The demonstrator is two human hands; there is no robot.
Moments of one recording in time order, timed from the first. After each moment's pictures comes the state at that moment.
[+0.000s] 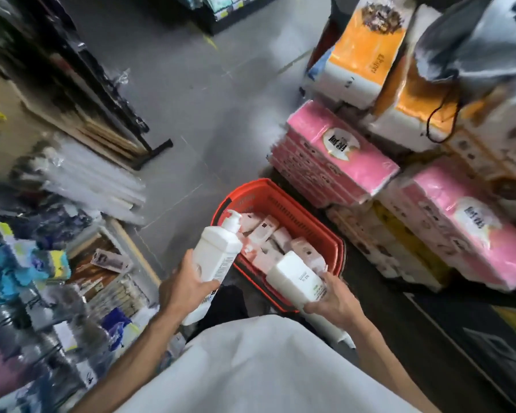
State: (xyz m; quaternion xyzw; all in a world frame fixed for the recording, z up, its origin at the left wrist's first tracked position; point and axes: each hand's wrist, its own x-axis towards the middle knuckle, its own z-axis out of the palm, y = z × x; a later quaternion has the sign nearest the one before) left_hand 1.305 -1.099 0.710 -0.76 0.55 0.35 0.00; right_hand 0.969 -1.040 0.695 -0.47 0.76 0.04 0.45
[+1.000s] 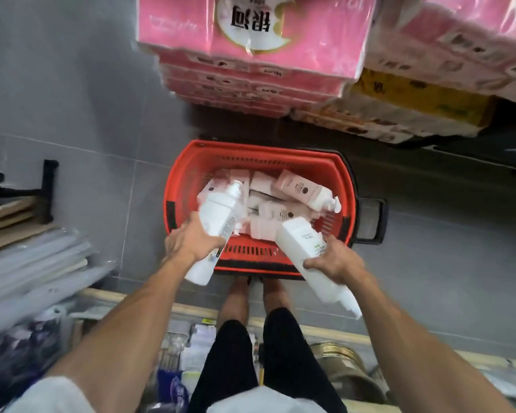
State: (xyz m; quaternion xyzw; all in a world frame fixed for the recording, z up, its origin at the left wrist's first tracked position) left_hand 1.185 -1.340 0.480 -0.54 0.70 0.30 0.35; right_hand 0.979 -1.096 0.490 -0.13 0.82 0.06 0.56
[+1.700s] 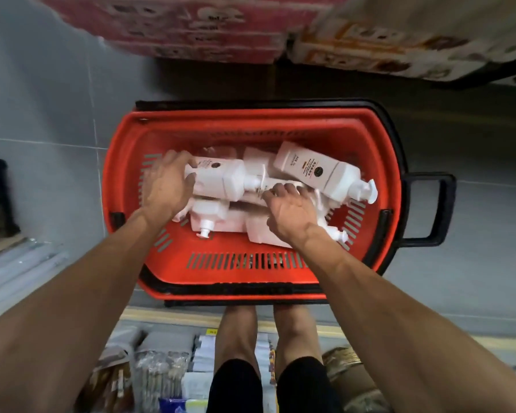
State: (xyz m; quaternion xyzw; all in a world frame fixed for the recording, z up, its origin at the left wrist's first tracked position) left_hand 1.122 -1.404 0.266 -0.37 0.87 0.24 0.24; right_hand 0.991 -1.185 0.263 -0.44 0.79 0.11 0.41
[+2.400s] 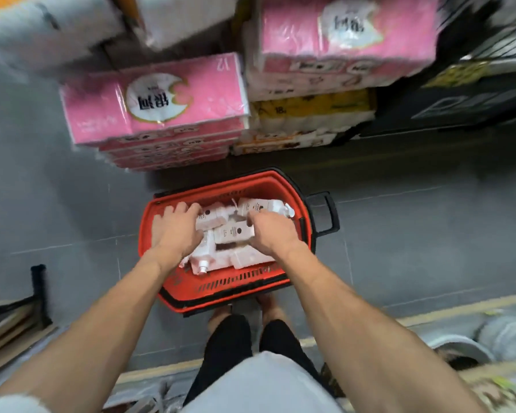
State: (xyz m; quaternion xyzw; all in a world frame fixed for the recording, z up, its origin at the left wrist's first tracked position) left_hand 1.072 -1.342 0.555 -0.21 0.92 0.07 0.31; right_hand 0.970 -1.153 0.563 -0.29 0.87 -0.04 0.41
